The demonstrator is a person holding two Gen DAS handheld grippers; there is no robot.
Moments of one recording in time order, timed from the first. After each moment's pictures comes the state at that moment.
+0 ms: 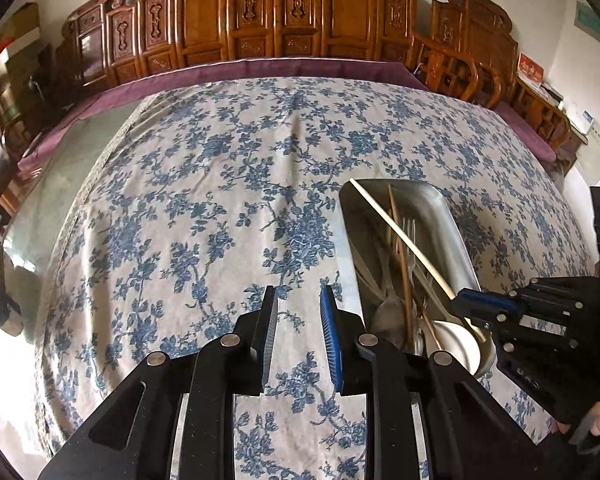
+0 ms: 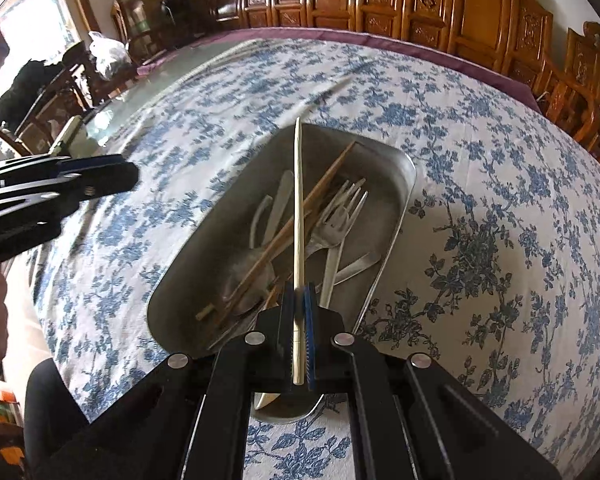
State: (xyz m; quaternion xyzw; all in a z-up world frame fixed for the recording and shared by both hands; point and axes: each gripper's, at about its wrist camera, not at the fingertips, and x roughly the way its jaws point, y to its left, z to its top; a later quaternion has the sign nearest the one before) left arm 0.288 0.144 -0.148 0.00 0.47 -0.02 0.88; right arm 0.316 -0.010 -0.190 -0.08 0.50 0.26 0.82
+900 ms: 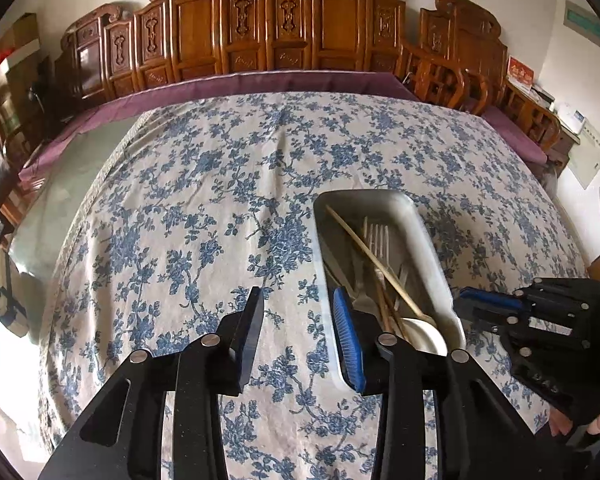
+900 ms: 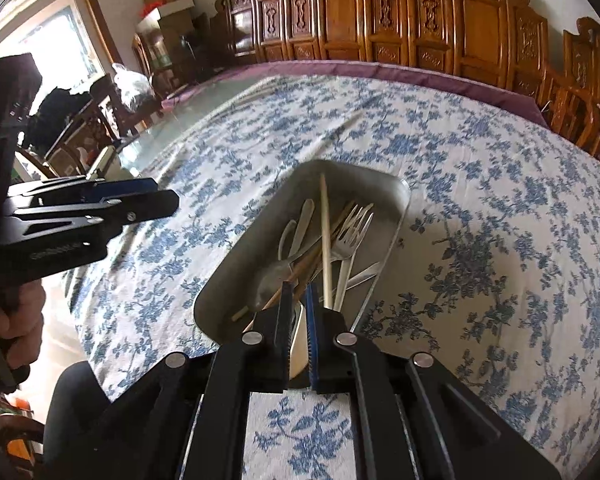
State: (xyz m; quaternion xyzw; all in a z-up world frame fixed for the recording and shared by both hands) left arm 0.267 0.121 -0.123 0.00 0.45 -0.03 0.89; right arm 0.286 -0.040 -0.150 -0.03 0.44 0.30 0.84
